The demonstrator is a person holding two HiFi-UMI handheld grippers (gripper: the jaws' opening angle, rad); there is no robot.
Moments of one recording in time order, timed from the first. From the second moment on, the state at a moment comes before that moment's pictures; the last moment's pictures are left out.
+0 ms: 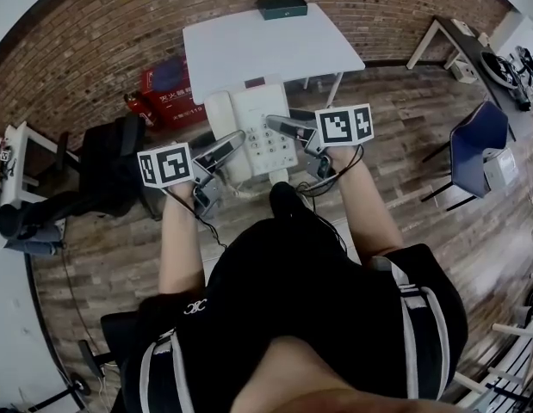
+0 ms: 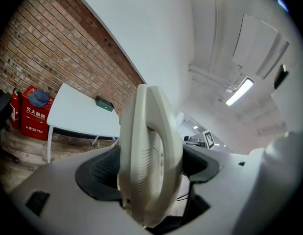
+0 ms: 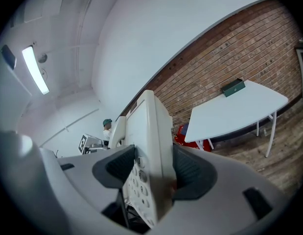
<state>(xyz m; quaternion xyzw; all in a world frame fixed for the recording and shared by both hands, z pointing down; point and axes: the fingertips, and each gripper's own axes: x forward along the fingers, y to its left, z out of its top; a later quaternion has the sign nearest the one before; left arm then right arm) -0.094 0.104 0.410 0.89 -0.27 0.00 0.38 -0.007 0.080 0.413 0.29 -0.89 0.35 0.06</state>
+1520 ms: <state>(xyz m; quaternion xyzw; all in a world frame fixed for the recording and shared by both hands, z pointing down) -0.098 -0.349 0.462 0.83 -0.31 0.00 0.45 -0.015 -0.382 0.470 0.23 -0.87 0.41 0.11</state>
